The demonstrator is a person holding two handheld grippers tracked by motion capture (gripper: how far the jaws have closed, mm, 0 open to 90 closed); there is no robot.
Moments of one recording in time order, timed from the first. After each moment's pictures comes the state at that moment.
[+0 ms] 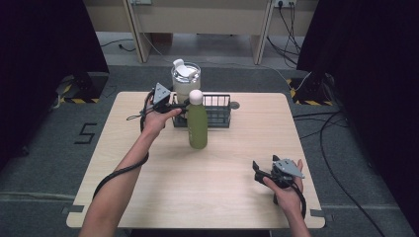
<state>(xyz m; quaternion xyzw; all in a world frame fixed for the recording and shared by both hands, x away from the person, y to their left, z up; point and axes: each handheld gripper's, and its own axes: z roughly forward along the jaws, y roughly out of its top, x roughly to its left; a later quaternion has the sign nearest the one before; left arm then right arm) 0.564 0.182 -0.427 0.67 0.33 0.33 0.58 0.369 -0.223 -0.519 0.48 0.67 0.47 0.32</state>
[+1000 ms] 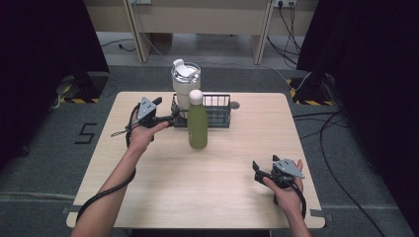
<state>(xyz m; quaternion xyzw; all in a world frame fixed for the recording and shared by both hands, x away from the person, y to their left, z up) 0.511 0.217 -0.437 0.66 0.34 0.34 0.58 0.368 -0.223 -0.520 0.48 0.66 0.47 0.32</state>
